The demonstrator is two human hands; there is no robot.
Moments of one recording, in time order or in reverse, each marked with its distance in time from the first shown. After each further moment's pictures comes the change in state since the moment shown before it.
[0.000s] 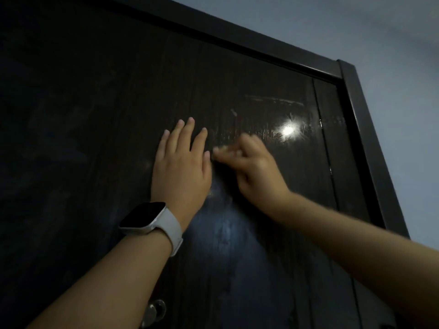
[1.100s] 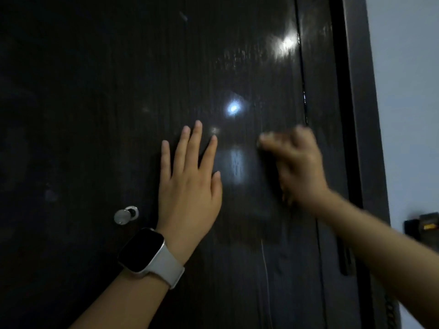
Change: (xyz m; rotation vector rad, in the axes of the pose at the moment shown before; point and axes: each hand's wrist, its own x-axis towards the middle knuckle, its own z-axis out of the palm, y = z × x) left_hand -0.138 0.077 -0.009 0.099 -0.362 0.123; right_hand -0.187 0.013 -0.043 0.011 0.076 0.341
